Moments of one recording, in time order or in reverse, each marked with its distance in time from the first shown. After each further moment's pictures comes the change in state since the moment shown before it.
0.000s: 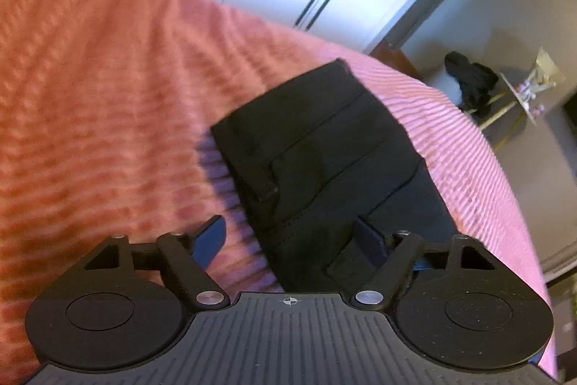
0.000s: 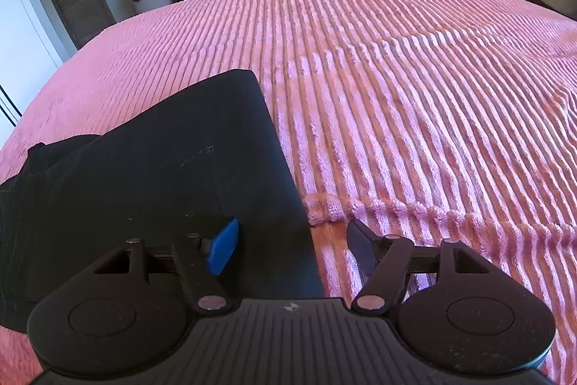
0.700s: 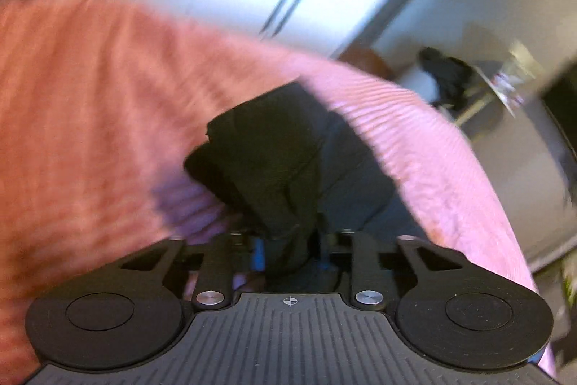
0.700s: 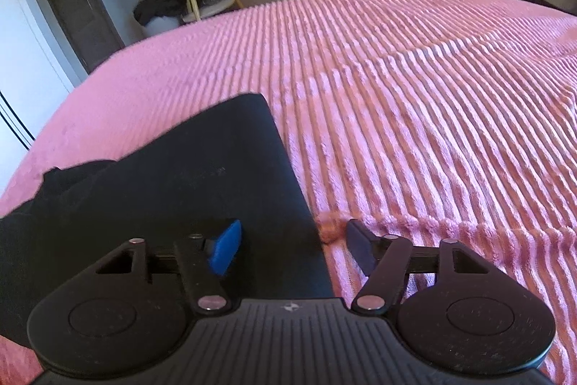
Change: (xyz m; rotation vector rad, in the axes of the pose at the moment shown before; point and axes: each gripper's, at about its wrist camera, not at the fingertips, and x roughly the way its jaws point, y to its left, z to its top) left arm -0.002 -0.031 0.028 0.150 -0.048 -0.069; right arm -0.011 -0.003 0.000 0.043 -0.097 0.072
